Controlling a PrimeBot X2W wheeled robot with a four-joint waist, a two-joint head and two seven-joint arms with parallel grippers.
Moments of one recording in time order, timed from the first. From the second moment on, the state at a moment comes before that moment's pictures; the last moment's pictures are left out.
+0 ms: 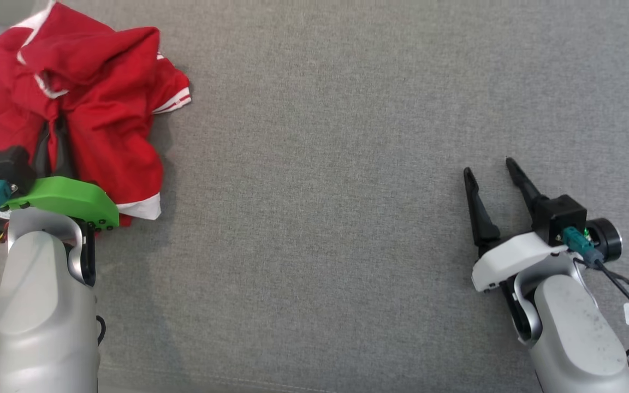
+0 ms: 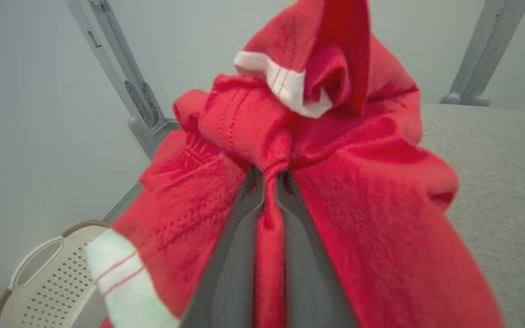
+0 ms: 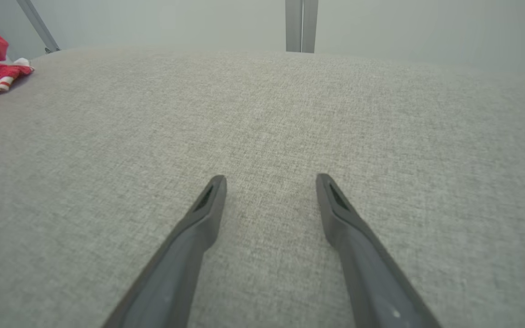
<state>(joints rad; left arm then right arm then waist) -0.65 0.12 0.18 0.72 -0.06 -0.11 -0.26 -0.36 -0.09 0.07 0.42 0.06 0.13 -0.27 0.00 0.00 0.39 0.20</state>
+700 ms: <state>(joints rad) -0.62 0.07 -0.03 0.56 -0.05 -0.13 -0.26 -0.28 -0.05 0.05 0.44 0.09 0.13 -0.26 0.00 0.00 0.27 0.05</state>
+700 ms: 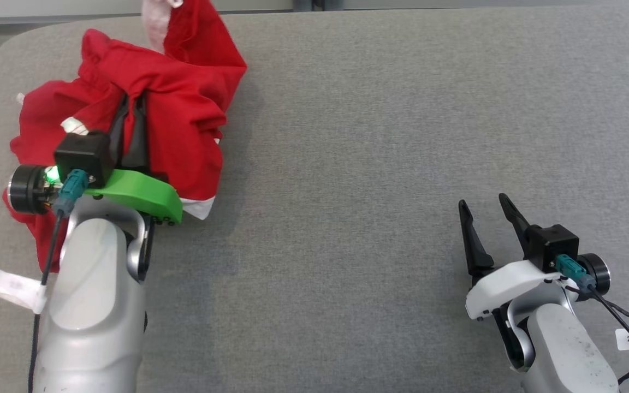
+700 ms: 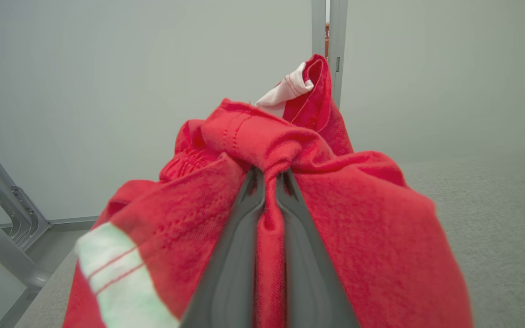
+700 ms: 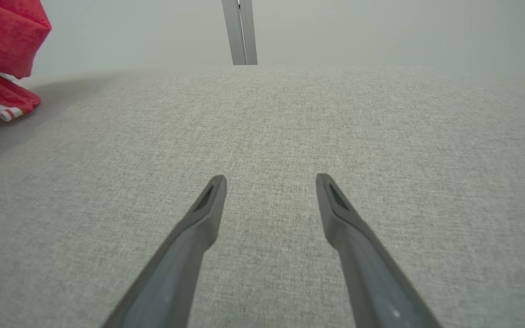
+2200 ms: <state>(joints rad) -0.32 0.05 -0.31 0.35 -0.20 0.04 -0.26 -0.23 -0.05 0.06 0.39 0.13 0.13 -0.26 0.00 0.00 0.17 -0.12</state>
